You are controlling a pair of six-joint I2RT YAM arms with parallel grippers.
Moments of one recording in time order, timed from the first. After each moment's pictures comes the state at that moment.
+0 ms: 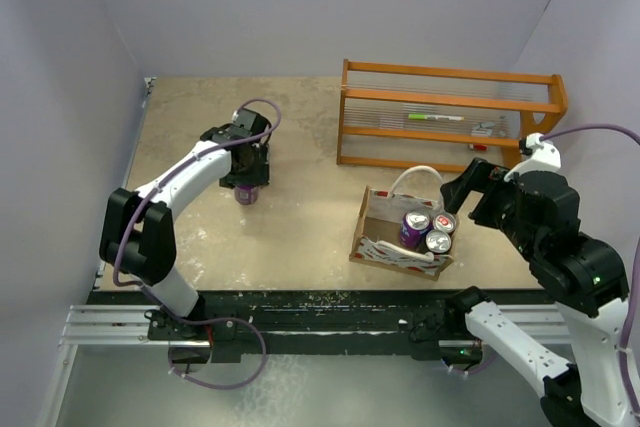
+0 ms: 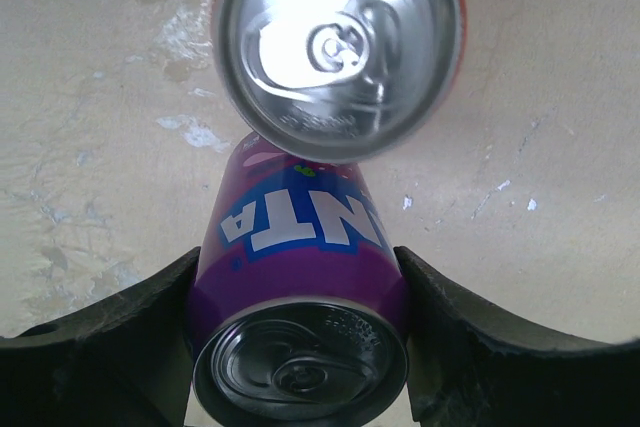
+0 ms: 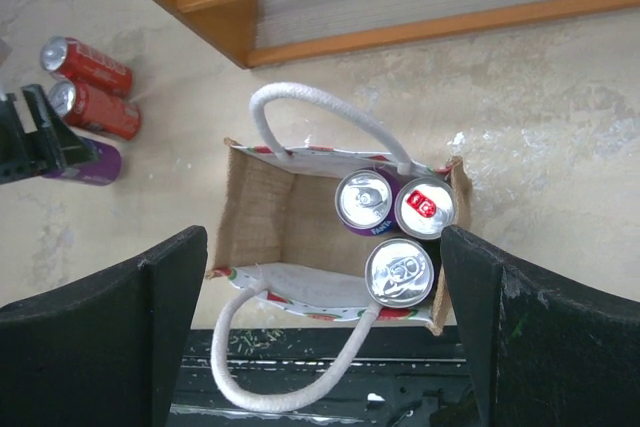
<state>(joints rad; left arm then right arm) -0.41 1.64 1.26 -0.81 -0.27 -0.42 0.42 0.71 1.37 -1.16 0.29 0.54</state>
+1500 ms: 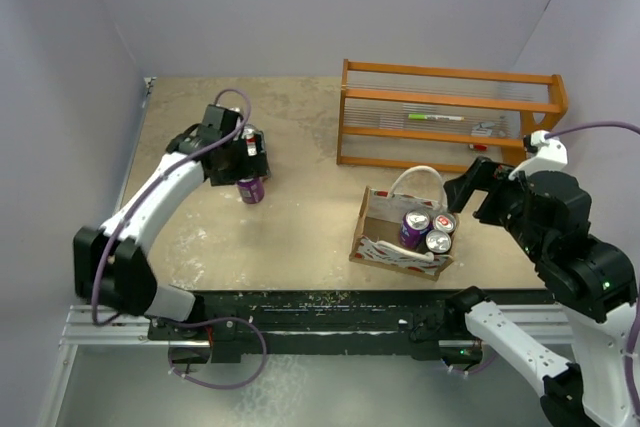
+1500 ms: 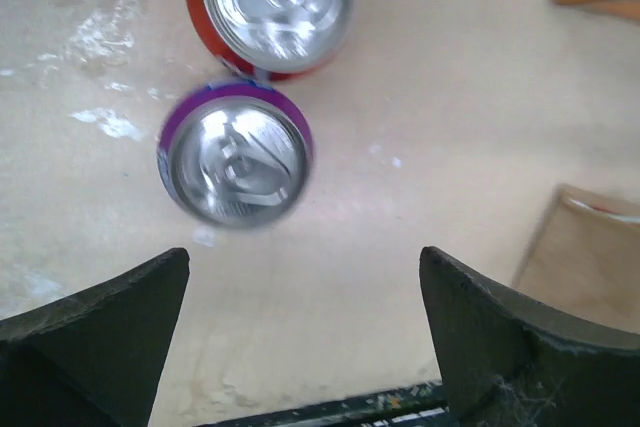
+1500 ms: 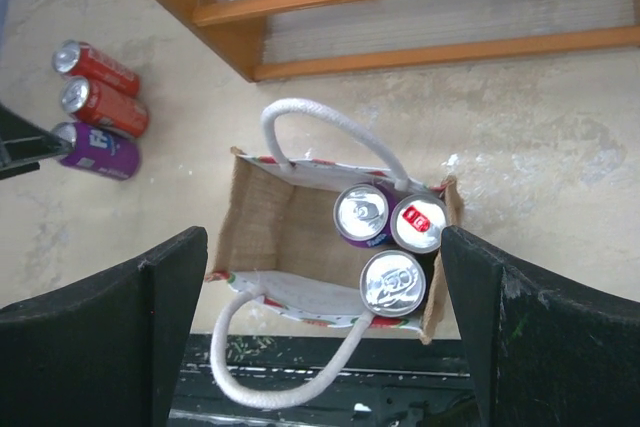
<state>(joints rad) -0.30 1.50 1.22 -0.75 0.01 -0.45 0.42 0.74 1.42 -1.16 0.30 0.47</state>
